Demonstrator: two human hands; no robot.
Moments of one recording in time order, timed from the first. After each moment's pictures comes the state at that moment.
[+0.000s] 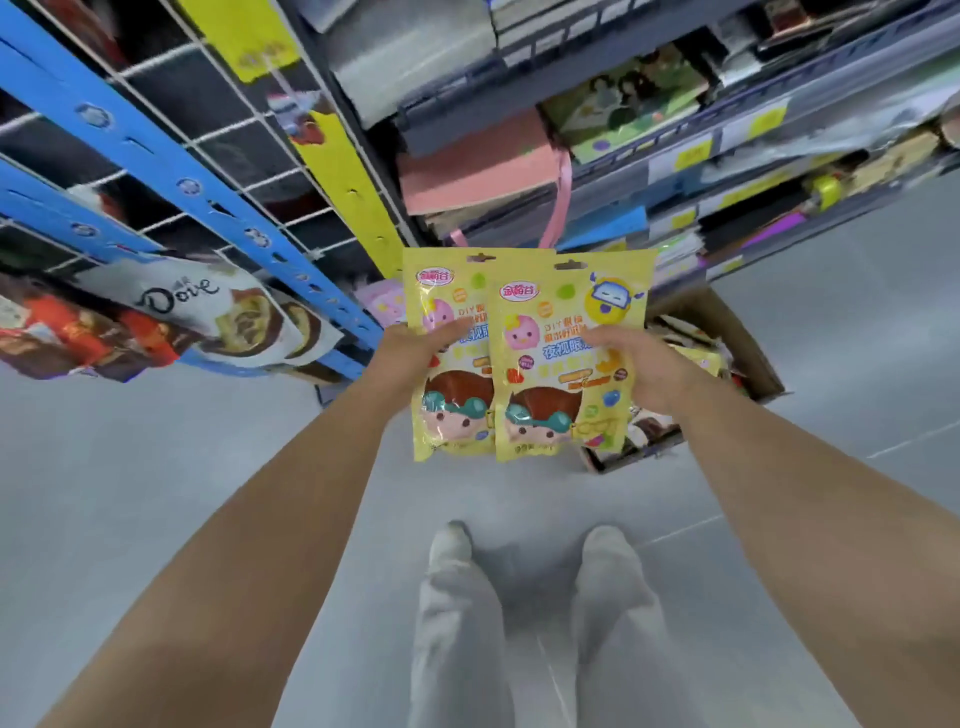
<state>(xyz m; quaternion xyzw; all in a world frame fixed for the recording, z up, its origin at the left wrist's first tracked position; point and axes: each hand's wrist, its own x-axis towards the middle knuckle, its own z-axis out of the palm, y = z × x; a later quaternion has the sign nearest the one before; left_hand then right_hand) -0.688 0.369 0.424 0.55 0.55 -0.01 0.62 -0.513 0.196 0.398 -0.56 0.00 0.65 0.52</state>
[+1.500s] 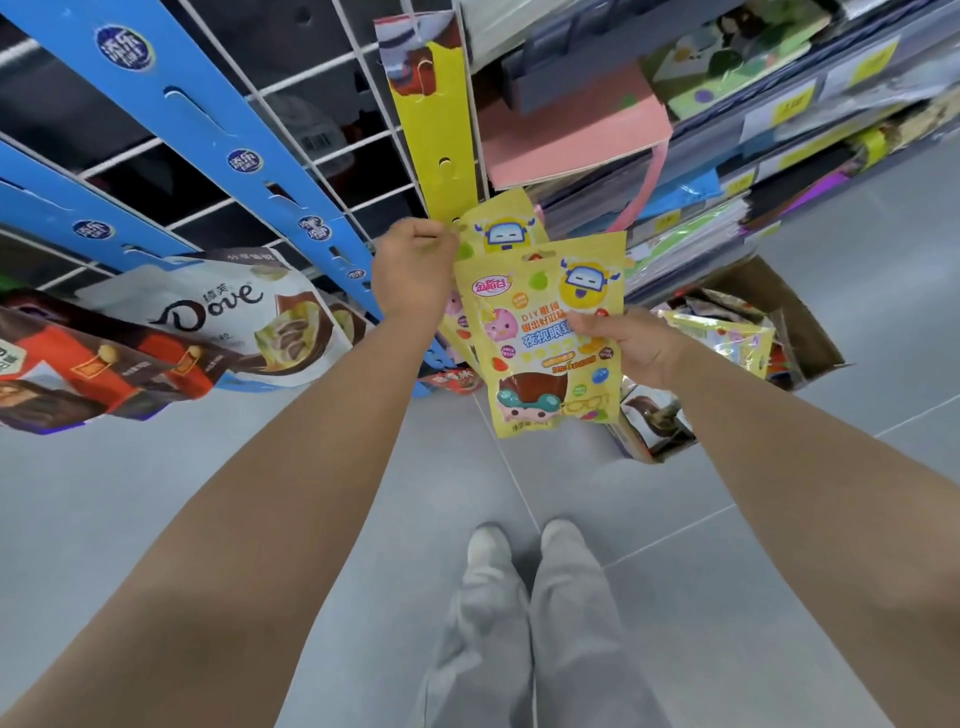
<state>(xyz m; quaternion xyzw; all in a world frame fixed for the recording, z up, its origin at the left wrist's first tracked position) -0.685 0.494 0.400 0.67 0.56 0.18 0.46 -0.574 0.309 0.351 -0.60 -0.03 0.62 0.51</state>
